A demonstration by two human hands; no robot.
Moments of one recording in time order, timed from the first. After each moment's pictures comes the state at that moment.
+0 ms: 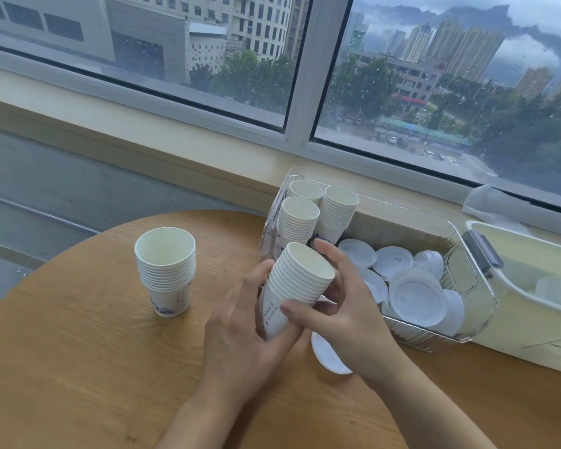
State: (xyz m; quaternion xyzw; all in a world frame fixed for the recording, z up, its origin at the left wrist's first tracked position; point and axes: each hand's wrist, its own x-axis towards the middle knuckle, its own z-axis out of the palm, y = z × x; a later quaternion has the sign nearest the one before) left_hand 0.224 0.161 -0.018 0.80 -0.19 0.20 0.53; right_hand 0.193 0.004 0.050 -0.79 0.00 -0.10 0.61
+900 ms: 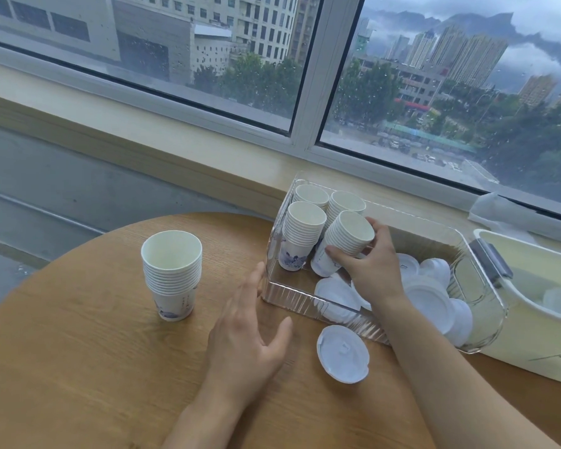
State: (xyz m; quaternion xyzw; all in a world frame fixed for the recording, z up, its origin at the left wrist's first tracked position) left_hand 0.235 0.162 -0.034 0.84 -0.15 0.16 0.50; right_hand 0.286 -0.069 0.033 -0.83 0.14 -0.24 0.48
